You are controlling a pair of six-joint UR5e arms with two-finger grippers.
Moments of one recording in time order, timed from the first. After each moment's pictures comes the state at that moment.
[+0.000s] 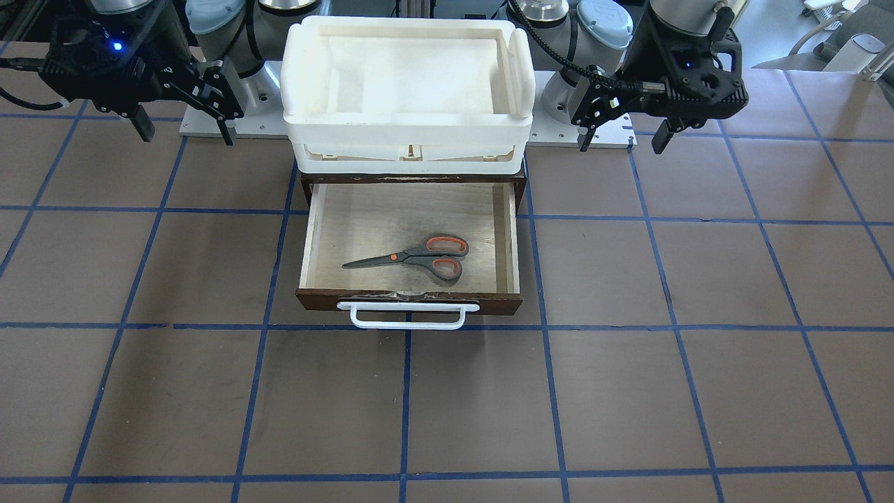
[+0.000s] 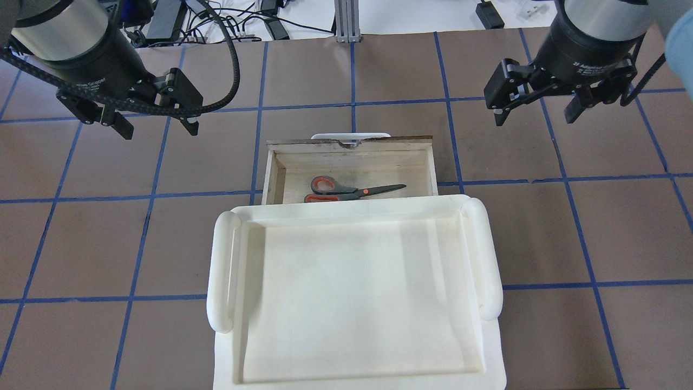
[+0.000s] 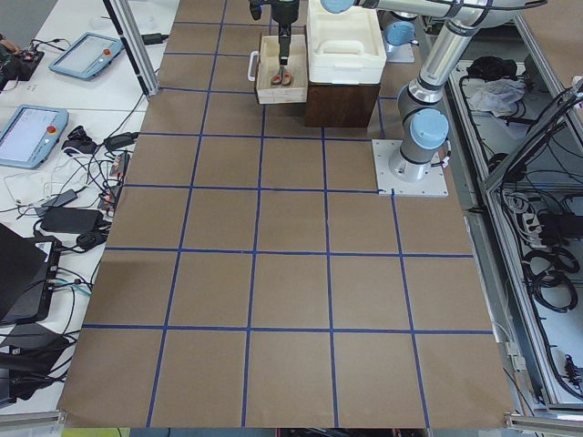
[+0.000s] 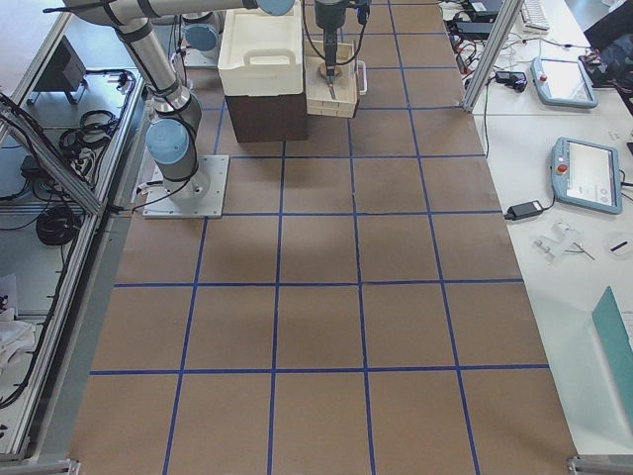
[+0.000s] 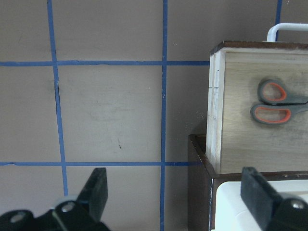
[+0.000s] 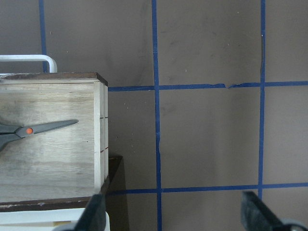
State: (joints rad) left arm -1.55 -1.50 -1.54 -1.65 1.56 0.01; right arm 1.56 -1.67 1.57 -1.53 -1.58 0.01
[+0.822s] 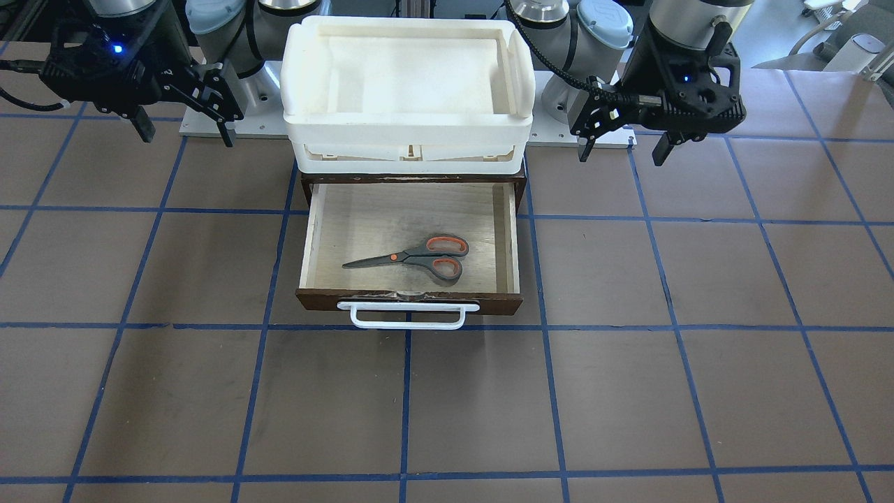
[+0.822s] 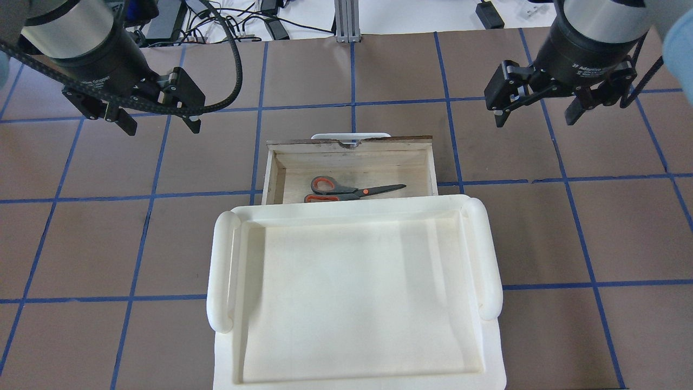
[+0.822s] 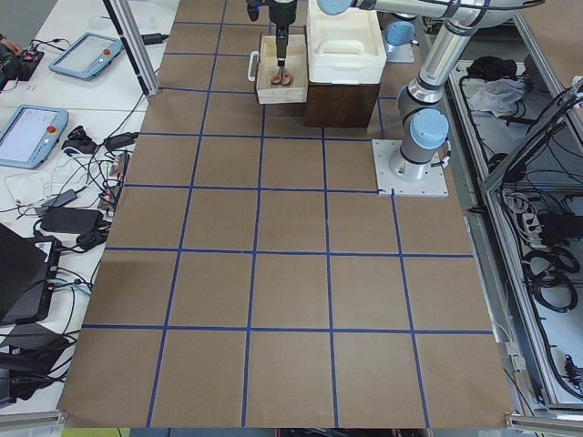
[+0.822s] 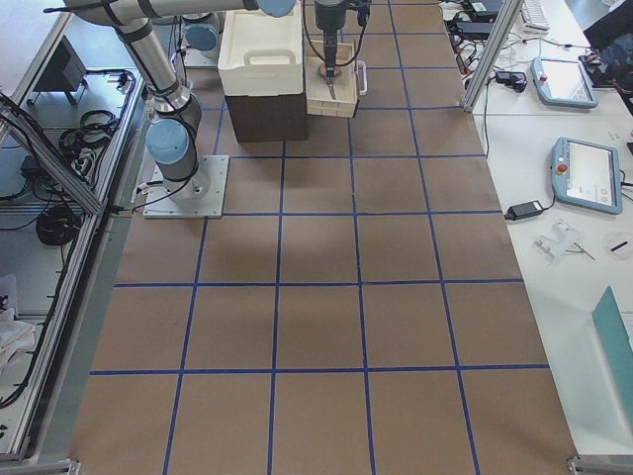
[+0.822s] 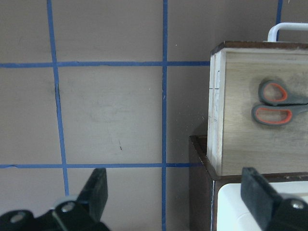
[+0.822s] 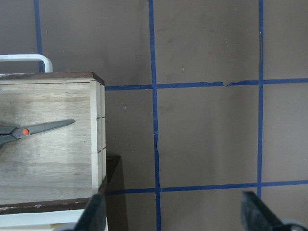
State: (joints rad) left arm -1.55 -1.53 -1.53 -1.60 1.56 0.05; right arm 1.56 -1.66 1.57 -1.53 -1.59 0.02
